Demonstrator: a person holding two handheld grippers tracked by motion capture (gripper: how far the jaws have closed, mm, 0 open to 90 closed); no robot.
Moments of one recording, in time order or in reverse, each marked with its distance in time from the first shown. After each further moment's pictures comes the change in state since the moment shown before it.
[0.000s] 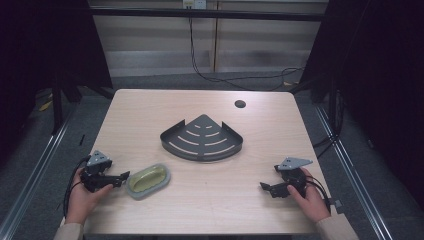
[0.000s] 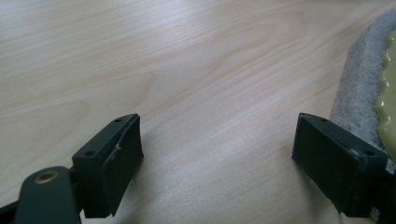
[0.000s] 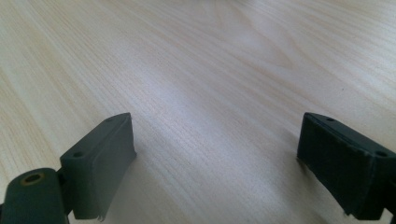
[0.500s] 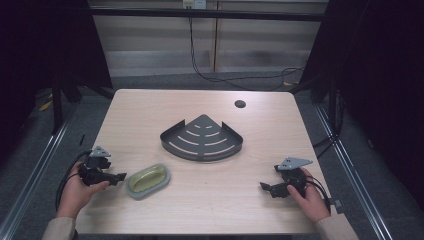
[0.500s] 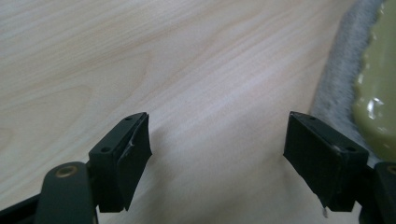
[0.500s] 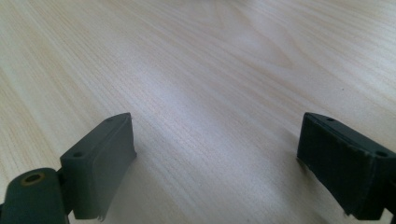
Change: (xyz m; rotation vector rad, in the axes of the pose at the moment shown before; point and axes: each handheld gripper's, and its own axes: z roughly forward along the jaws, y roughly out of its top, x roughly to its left) left arm 0.001 0.031 -0.015 0.238 -0.035 0.056; right arm 0.000 0.000 0.000 0.000 0.000 0.002
